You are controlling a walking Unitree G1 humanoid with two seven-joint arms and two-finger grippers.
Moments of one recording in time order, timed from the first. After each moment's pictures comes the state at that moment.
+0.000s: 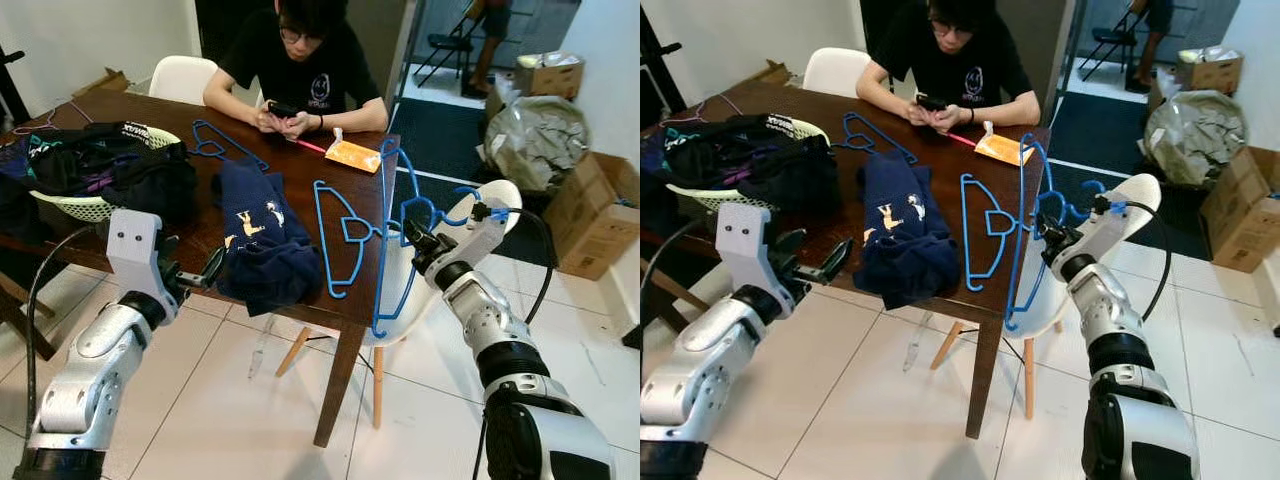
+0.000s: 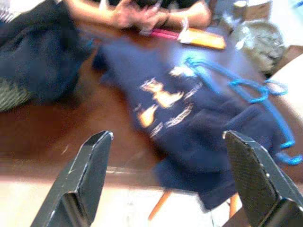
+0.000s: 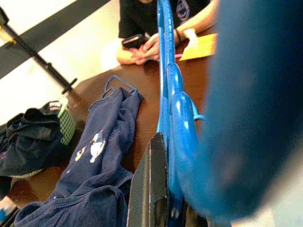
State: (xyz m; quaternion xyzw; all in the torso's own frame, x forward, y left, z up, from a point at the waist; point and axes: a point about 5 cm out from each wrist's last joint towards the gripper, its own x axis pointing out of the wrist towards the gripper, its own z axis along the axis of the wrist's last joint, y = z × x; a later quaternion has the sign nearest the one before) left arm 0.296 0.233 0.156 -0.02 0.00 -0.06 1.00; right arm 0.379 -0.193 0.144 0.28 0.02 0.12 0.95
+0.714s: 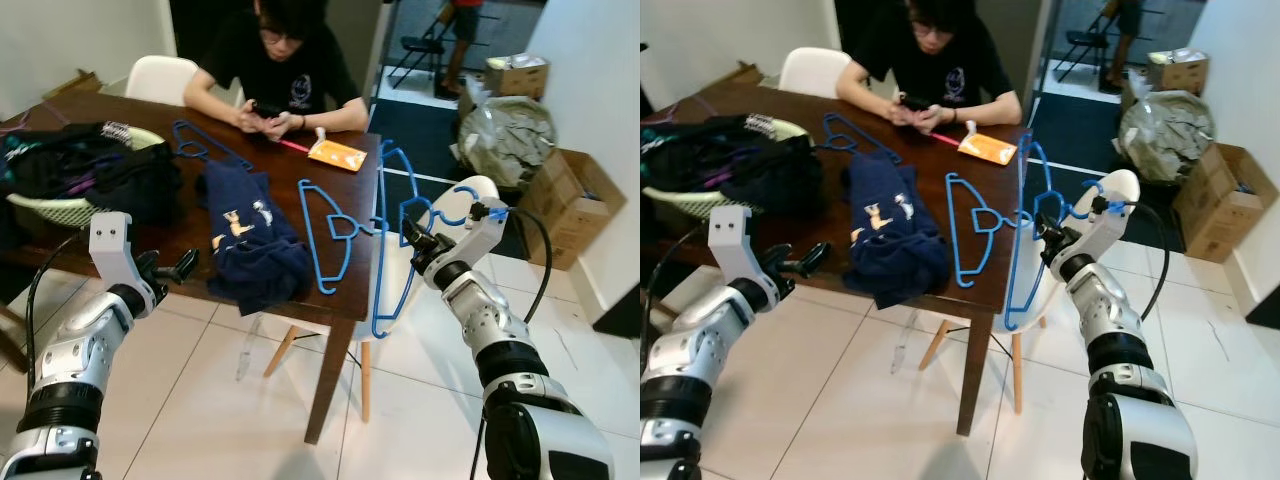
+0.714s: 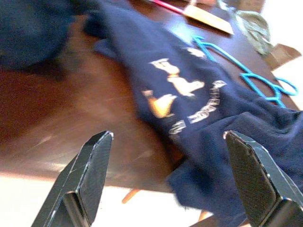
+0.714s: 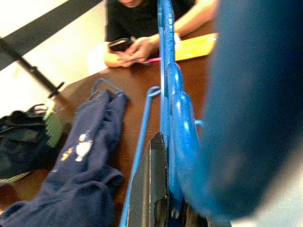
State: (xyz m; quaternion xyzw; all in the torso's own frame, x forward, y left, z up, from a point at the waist) left arm 0.338 0.253 0.138 -0.09 0.04 -0.08 0.99; right arm 0.380 -0.192 0.145 0.27 0.02 0.13 0.95
